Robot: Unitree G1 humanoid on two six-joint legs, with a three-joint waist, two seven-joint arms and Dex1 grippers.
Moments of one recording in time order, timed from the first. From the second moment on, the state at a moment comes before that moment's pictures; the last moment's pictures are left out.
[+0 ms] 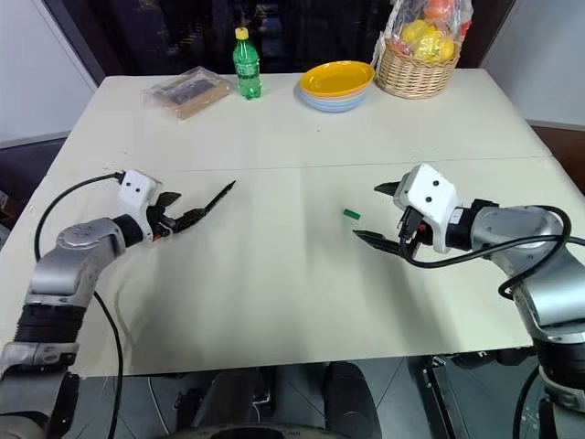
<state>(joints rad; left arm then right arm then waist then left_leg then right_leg) -0.43 0.61 0.05 0.19 -0.29 0.44 -0.65 -0.27 -0.92 -0.14 -0.47 0.40 0.62 0.89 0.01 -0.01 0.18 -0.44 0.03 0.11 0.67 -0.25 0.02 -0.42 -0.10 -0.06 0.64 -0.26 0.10</state>
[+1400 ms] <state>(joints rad) -0.48 0.55 0.00 0.32 -0.17 0.30 -0.70 -0.24 -0.89 -0.15 -0.52 0.42 0.64 0.82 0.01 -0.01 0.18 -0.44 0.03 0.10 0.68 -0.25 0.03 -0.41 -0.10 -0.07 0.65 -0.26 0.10</state>
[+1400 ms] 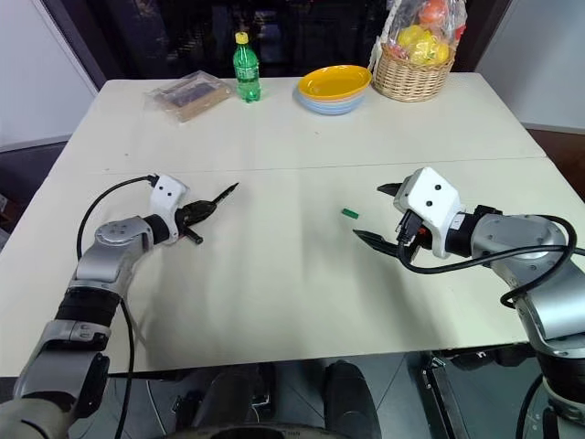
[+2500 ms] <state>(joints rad) -0.26 0.87 0.31 -0.54 -0.65 0.90 -0.76 -0.64 -0.56 0.07 0.65 0.17 0.07 0.99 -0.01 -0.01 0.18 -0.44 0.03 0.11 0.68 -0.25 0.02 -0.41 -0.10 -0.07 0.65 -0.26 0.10</state>
